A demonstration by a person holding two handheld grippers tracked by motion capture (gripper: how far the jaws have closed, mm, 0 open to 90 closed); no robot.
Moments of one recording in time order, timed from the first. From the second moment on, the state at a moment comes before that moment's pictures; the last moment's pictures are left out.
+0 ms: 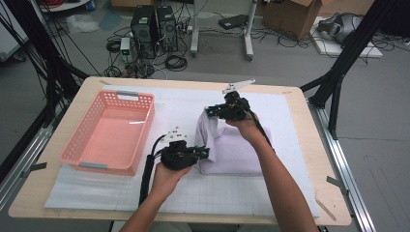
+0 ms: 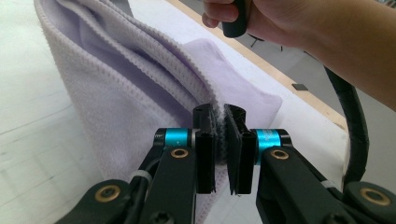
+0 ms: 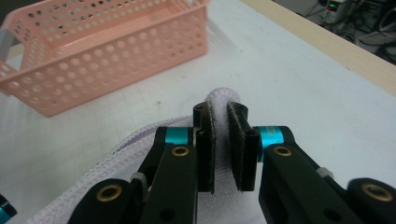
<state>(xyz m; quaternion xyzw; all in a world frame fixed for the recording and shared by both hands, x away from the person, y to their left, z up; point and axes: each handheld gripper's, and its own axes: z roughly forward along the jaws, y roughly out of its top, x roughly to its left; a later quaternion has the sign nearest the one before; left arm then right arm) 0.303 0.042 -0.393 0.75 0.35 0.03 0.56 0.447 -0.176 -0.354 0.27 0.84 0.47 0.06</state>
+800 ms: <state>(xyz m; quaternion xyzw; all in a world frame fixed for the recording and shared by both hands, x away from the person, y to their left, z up) 0.310 -0.026 -0.400 0.77 0.33 0.04 0.55 0.433 -0.271 -0.394 0.32 0.83 0.44 0.11</state>
